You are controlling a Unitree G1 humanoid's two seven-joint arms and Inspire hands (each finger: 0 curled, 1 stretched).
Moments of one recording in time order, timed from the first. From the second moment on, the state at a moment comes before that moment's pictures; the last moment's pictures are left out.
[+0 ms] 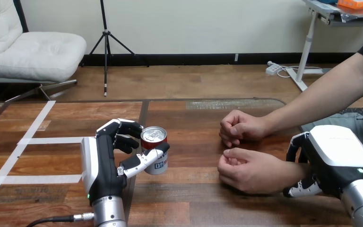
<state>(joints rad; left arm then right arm) -0.16 0.04 -0.10 0.69 0.41 -0.59 0.64 0.05 -0.63 0.15 -0.05 -0.83 0.08 0.02</state>
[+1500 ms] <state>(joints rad) -0.16 0.01 -0.11 0.65 0.40 -0.58 0.59 0.11 -0.63 0.12 -0.12 -0.82 0.07 0.00</state>
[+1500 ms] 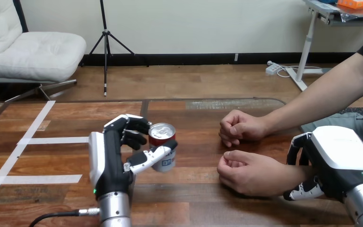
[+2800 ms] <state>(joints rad) -0.22 -0.05 -0.20 0.59 0.40 -0.58 0.47 0.15 -0.63 0.09 -0.25 -0.82 0.07 0.00</state>
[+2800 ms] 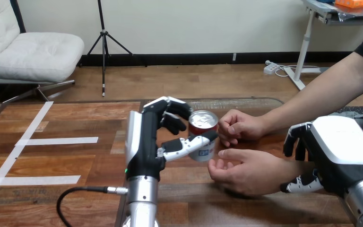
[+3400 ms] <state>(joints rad) -0.25 -0.05 -0.25 0.59 0.39 -0.58 0.45 0.15 -0.63 0.06 -0.32 -0.82 0.04 0.00</state>
